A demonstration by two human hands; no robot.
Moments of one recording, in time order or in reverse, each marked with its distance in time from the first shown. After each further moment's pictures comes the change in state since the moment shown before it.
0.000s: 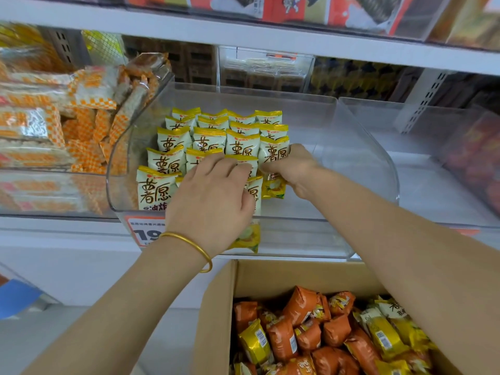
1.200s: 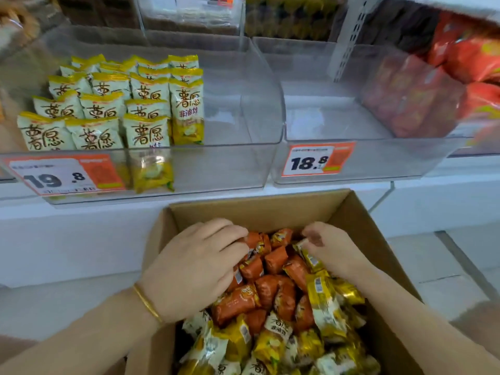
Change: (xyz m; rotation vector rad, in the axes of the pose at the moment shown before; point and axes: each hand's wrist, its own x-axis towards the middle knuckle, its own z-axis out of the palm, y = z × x) left_hand -0.116 0.092 0.030 -0.188 -0.271 0.580; right_hand -0.190 0.196 -0.135 -0.734 -0.047 0.117
